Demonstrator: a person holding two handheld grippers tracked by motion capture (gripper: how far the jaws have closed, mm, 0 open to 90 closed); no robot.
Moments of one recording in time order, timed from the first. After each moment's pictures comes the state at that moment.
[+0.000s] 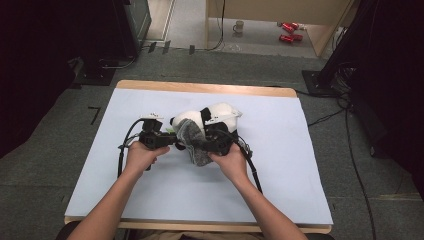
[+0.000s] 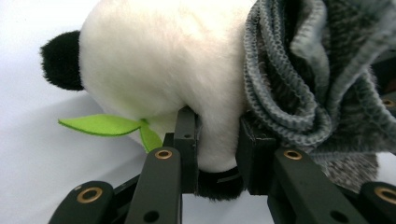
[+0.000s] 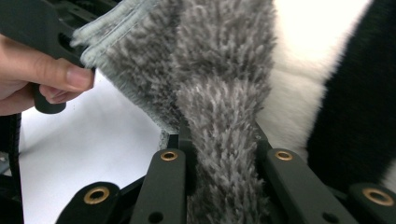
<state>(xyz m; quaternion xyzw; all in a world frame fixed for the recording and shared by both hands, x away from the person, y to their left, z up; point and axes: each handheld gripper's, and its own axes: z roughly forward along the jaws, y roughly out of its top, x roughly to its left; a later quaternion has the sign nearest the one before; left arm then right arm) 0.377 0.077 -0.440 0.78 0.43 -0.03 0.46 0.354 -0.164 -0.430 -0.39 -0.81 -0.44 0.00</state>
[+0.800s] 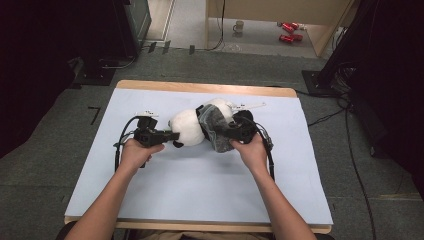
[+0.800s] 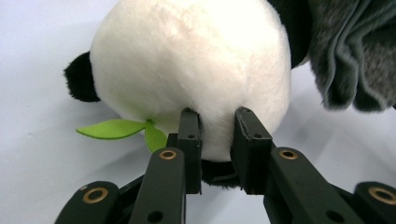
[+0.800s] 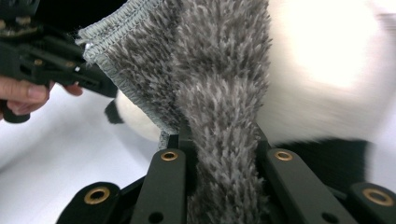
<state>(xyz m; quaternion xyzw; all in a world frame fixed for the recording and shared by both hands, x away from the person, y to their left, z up) 0.385 0.093 -0.438 0.78 0.43 -0.02 0.45 0.373 -0.231 -0.406 -0.44 -0.78 -0.45 -0.04</state>
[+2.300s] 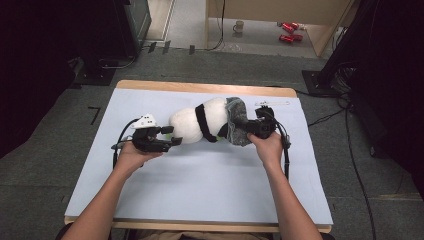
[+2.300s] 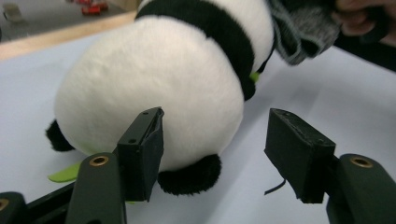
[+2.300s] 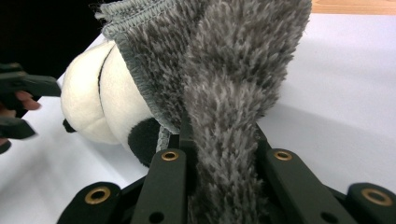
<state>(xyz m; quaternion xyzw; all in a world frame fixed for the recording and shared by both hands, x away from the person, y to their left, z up) 0.366 0.090 -0.437 0.81 0.29 0.07 0.50 0.389 -0.290 -0.419 -0.51 -0.72 -0.47 -0.03</state>
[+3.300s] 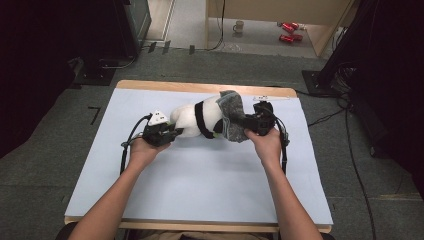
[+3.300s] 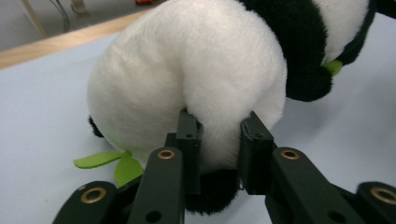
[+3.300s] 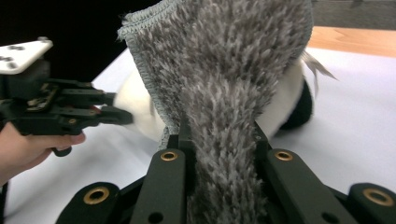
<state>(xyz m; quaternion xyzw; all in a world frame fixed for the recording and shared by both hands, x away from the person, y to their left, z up) 0.385 0.068 -0.447 0.81 0.35 0.14 0.45 0.379 -0.275 -0.384 -0.49 -0.72 -0.49 -0.05</state>
